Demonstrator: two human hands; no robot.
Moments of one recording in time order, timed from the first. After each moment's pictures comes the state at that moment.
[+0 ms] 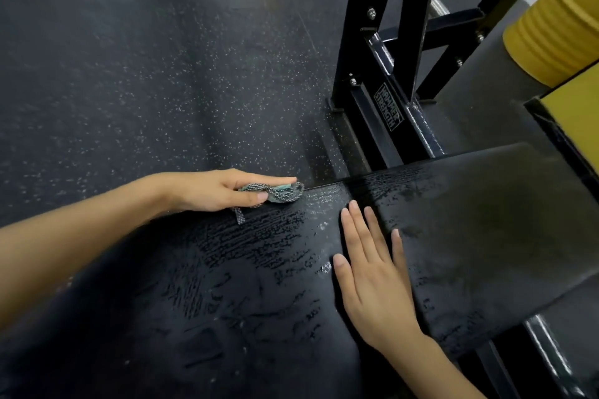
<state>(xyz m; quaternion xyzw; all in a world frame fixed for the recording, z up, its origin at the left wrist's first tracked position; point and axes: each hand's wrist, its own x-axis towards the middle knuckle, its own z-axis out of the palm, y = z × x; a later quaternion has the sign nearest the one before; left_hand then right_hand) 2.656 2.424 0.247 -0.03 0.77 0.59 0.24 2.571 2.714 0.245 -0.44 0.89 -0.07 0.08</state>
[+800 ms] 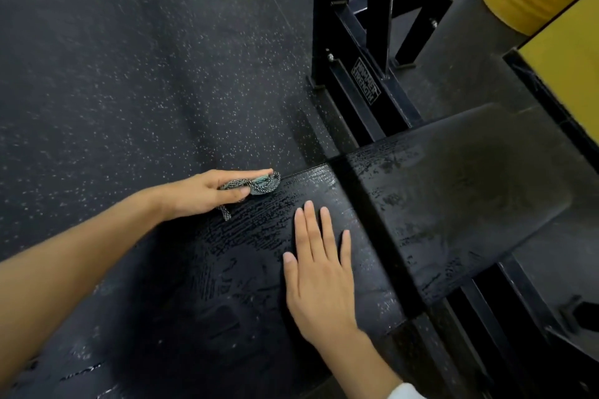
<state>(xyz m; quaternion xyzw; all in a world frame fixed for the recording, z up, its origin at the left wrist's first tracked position) 2.671 2.430 0.258 -0.10 0.75 0.61 0.21 2.647 2.684 0.242 -0.37 0.93 -0.08 0.05</state>
